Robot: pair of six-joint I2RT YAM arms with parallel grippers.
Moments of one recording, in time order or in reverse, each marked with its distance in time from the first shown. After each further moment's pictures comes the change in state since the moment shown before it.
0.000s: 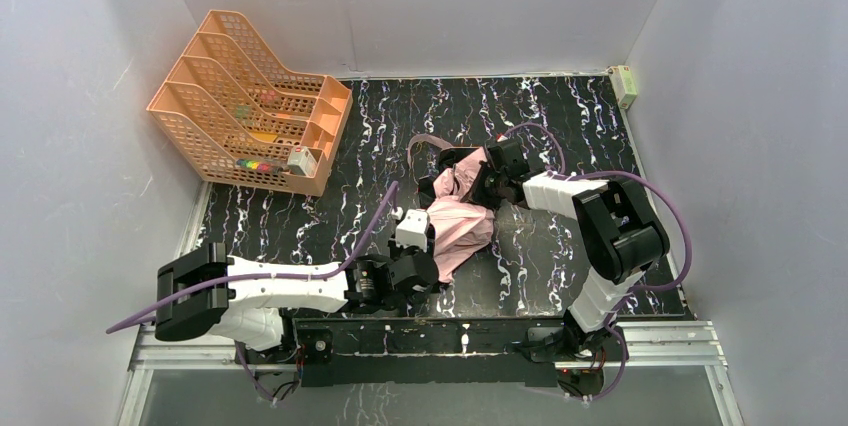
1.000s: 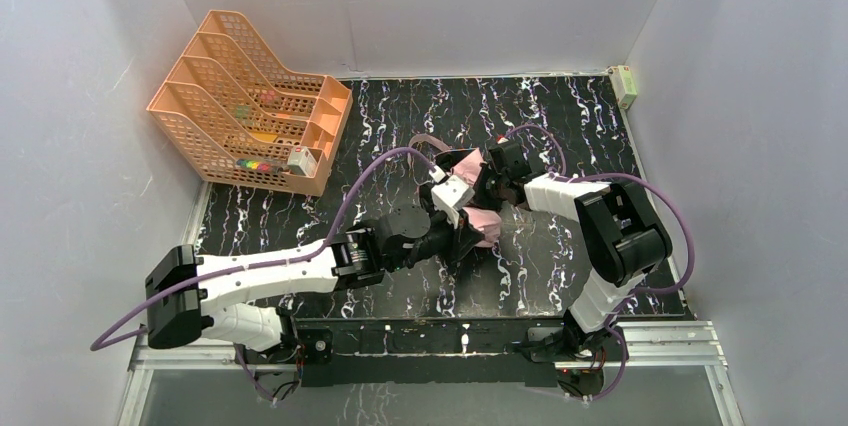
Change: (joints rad) left arm 0.093 -0.060 0.232 0.267 0.530 0.447; right arm 0.000 -0.018 -0.016 -0.010 -0.013 -0.008
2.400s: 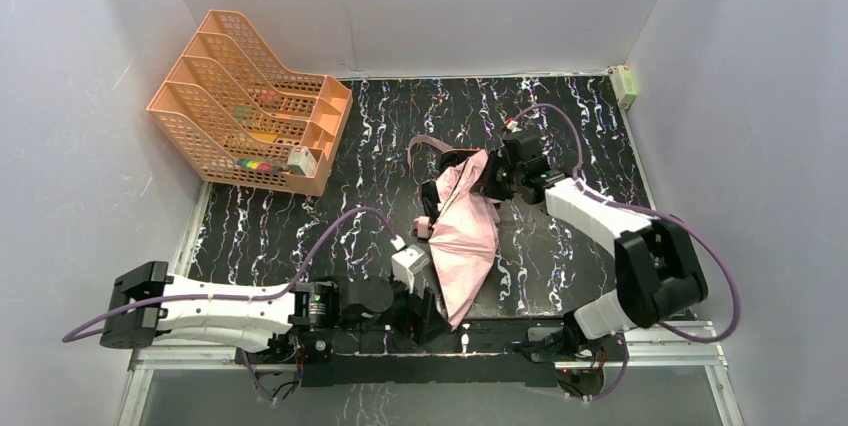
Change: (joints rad) left arm -0.236 -0.271 -0.444 -0.054 0.009 -0.432; right arm -0.001 -0.216 0.006 -0.116 0.040 -0.119
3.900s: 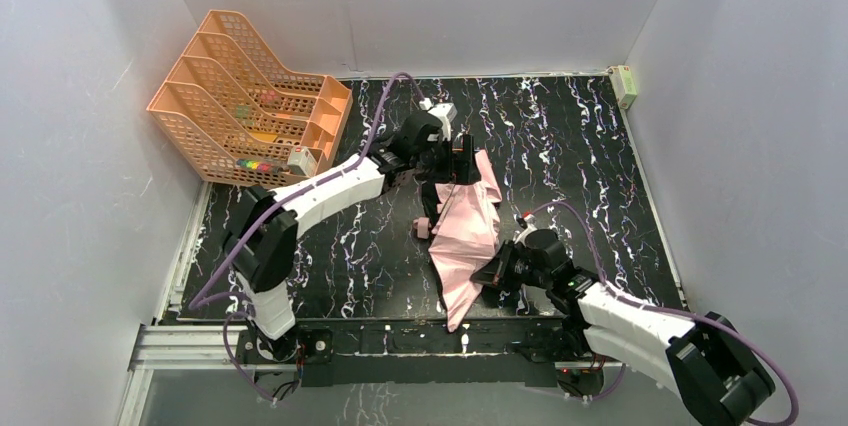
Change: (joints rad) left arm 0.707 0.743 0.890 -0.303 0.283 0.240; right arm 0.190 -0.645 -0.790 0.315 -0.164 0.363
